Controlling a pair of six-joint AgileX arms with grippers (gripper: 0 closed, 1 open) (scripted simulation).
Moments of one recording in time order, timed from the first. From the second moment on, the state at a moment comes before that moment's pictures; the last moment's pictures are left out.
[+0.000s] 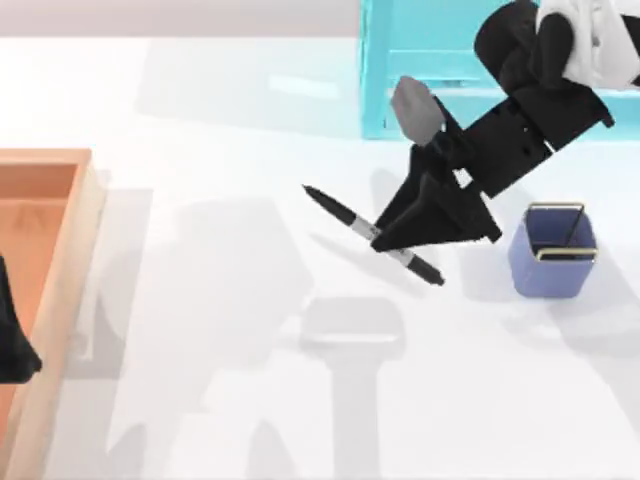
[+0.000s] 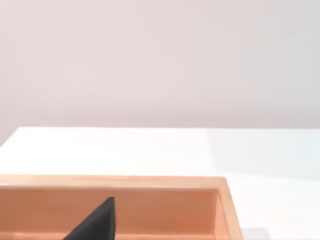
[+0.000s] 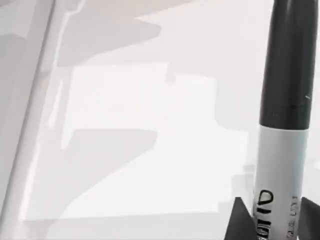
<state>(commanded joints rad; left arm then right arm) 0.00 0.00 0.00 0.00 0.00 0.00 0.36 2.11 1.63 -1.07 -0.95 -1.03</state>
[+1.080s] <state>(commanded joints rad) 0.00 0.00 0.00 0.00 0.00 0.00 -0.21 2.04 1.19 -0.54 -1.59 -1.65</state>
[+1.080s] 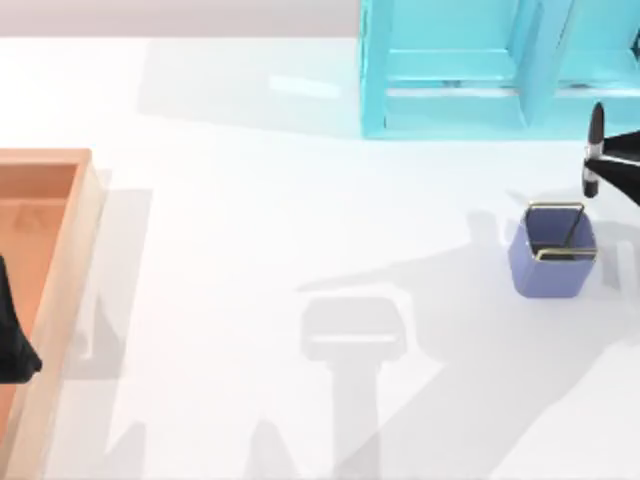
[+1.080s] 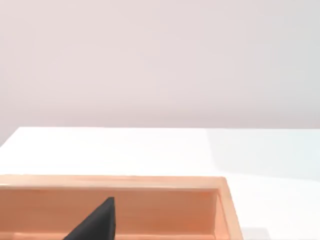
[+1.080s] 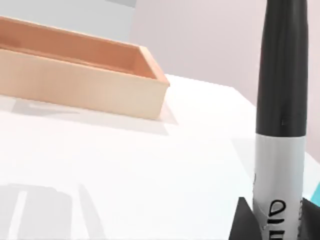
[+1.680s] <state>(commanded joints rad) 0.00 0.00 0.00 0.00 0.00 0.00 -0.21 2.02 1.27 -0.91 -1.74 -1.71</state>
